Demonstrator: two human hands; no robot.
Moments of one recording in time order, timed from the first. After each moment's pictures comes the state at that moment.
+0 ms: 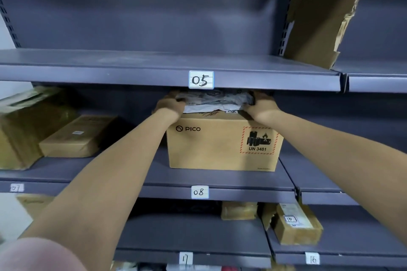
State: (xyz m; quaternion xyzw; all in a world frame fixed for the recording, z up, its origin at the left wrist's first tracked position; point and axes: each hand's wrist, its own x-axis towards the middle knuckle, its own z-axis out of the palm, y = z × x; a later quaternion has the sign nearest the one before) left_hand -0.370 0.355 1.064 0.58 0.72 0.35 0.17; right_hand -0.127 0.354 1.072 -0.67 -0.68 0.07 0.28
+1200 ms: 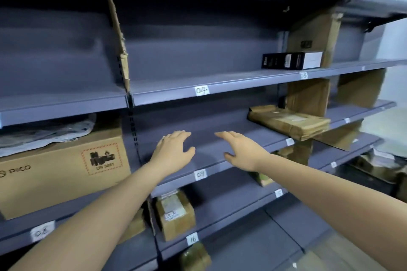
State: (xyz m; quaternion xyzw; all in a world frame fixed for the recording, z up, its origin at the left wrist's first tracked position) left_hand -0.010 0.167 1.053 0.88 0.42 0.21 0.08; right_hand 0.194 0.082 1.046 -0.69 -0.70 -0.02 0.18
